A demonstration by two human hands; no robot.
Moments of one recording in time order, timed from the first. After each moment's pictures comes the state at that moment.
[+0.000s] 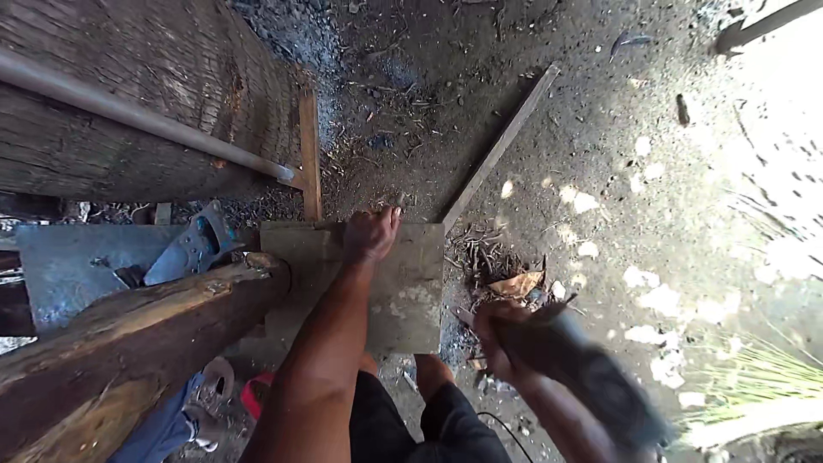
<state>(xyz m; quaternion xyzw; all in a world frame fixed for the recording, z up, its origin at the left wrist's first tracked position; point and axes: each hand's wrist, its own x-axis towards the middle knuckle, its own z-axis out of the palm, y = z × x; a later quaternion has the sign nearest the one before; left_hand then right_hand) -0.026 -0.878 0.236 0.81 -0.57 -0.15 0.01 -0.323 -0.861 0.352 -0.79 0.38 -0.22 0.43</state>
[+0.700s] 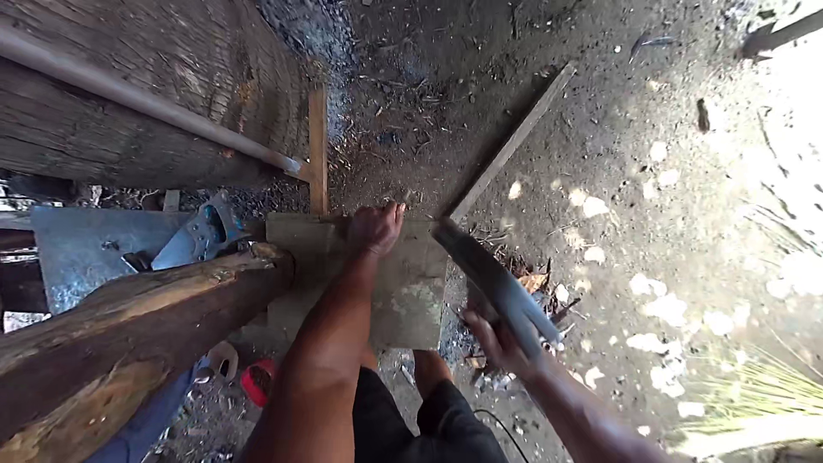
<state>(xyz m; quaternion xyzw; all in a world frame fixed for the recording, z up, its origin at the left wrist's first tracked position) -0.030 -0.879 0.247 0.82 -0.54 -0.19 0.02 -0.309 -0.878 0.351 -0.81 0.35 -0.19 0.43</state>
